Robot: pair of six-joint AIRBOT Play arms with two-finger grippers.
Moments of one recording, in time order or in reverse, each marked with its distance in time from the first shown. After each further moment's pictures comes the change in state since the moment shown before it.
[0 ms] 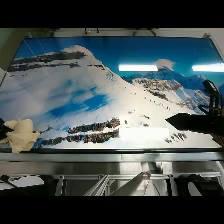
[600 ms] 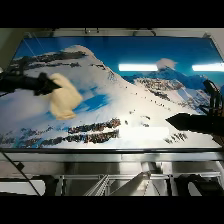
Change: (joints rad) left arm -0.761 -0.064 0.354 -0.506 -0.176 0.118; right arm 0.000 0.000 0.000 0.000 -0.001 0.000
